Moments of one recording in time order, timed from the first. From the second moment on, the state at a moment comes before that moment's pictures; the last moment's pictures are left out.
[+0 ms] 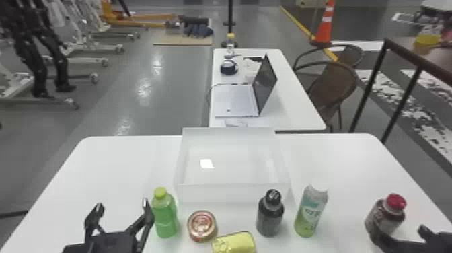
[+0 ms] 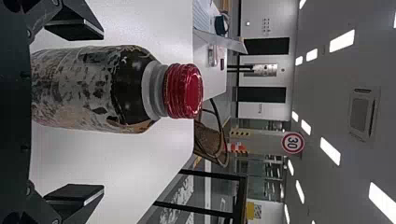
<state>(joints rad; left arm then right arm) 0.38 0.02 -0.04 -1.74 -0.01 -0.36 0.18 0.15 -0.17 -0.23 -1.31 -0.15 -0.24 0.14</state>
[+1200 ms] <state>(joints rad) 0.38 0.01 -0.03 -1.73 -0.01 -0.39 0.18 0.03 -0.18 -0.23 -1.18 -0.05 -0.27 0.22</state>
